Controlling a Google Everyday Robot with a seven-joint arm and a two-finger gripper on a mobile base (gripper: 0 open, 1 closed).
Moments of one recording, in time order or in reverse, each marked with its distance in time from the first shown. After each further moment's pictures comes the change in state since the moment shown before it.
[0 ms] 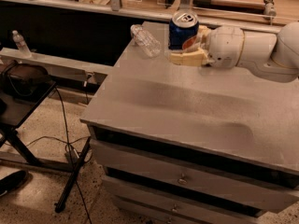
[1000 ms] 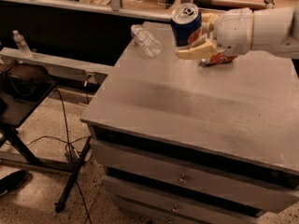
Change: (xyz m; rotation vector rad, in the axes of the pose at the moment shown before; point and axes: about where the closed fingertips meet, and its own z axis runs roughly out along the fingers) arm -0.012 -0.008 -0.016 -0.028 0.218 -0.140
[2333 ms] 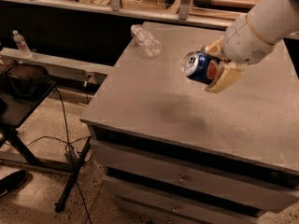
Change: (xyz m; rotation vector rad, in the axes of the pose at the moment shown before) arm 0.069 0.064 -0.059 -0.343 0.741 -0.080
